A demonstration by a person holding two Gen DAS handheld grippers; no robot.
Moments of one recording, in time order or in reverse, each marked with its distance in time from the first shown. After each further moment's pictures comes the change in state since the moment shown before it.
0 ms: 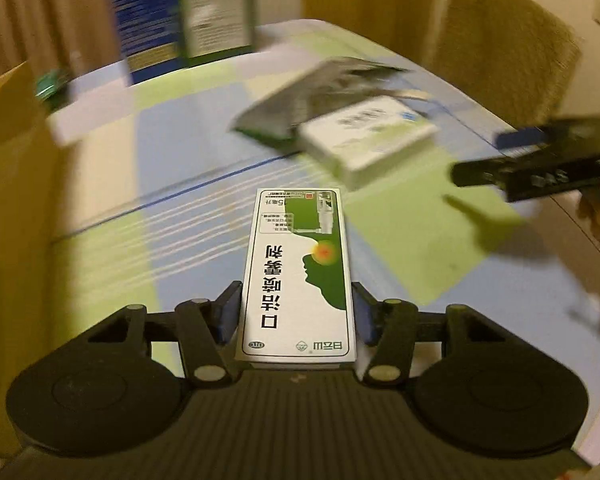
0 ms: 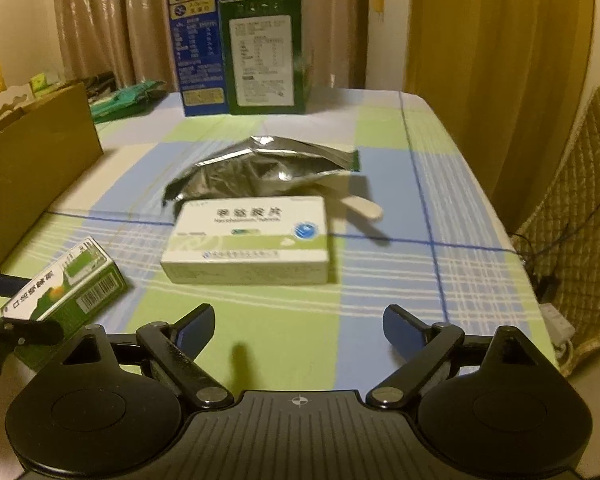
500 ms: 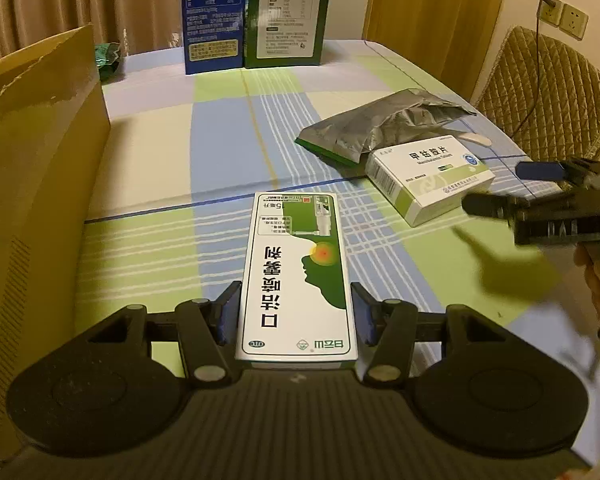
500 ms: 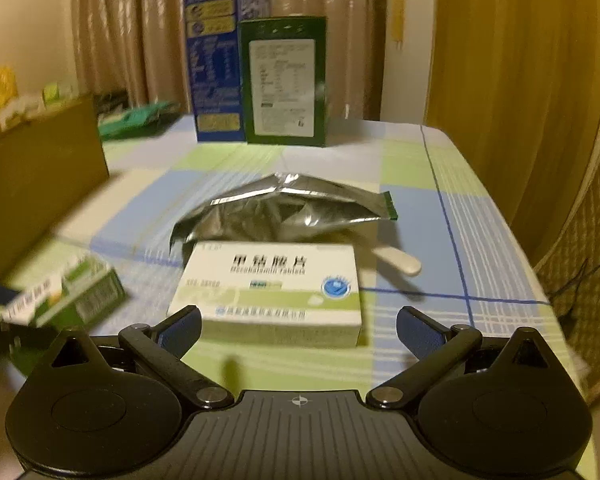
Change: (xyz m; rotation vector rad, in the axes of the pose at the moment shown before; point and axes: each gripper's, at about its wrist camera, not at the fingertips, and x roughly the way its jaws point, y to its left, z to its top) left arm 0.008 0.032 0.008 -0.139 -0.041 0.026; right arm 0.034 0.009 0.017 -0.021 -0.090 0.025
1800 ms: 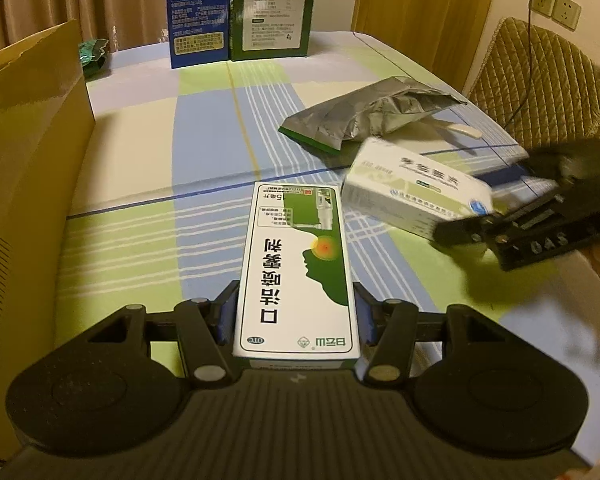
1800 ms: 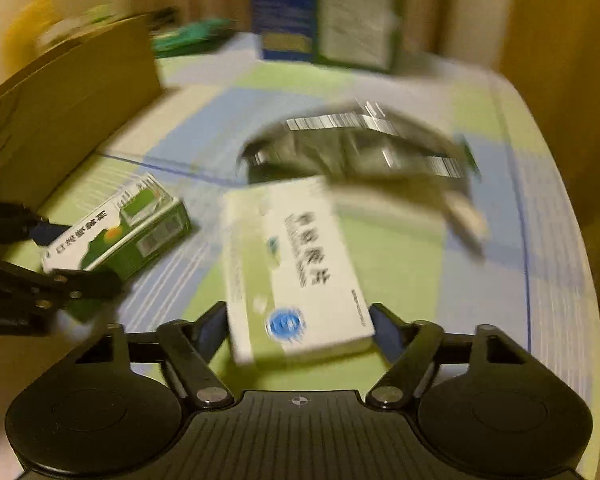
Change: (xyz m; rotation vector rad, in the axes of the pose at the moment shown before) left arm 0.005 -0.011 -0.004 0.016 0.017 -0.015; right arm -0.002 0.032 -0.006 -0.066 0.288 0.091
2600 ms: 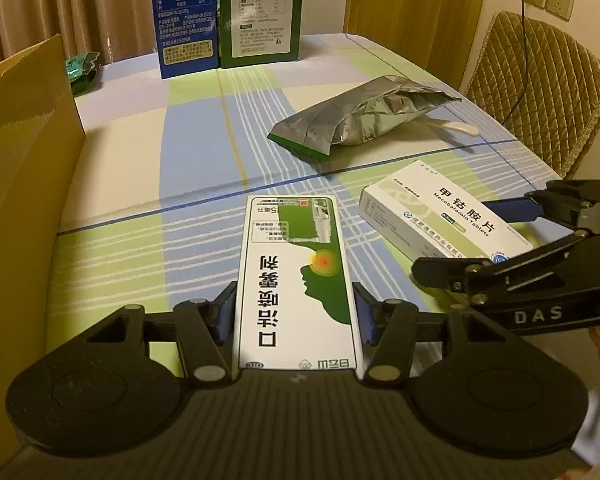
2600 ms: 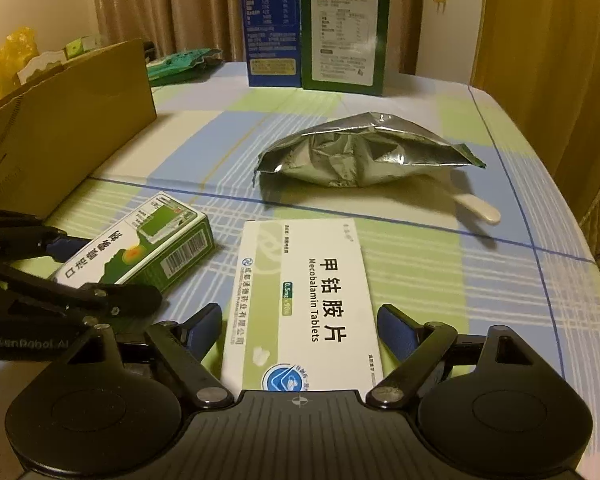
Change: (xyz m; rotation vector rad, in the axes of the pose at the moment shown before) left arm 0.008 -0.009 0.003 0.039 -0.021 0.018; right arm 0.009 0.026 -0.010 0.019 -0.134 -0.053
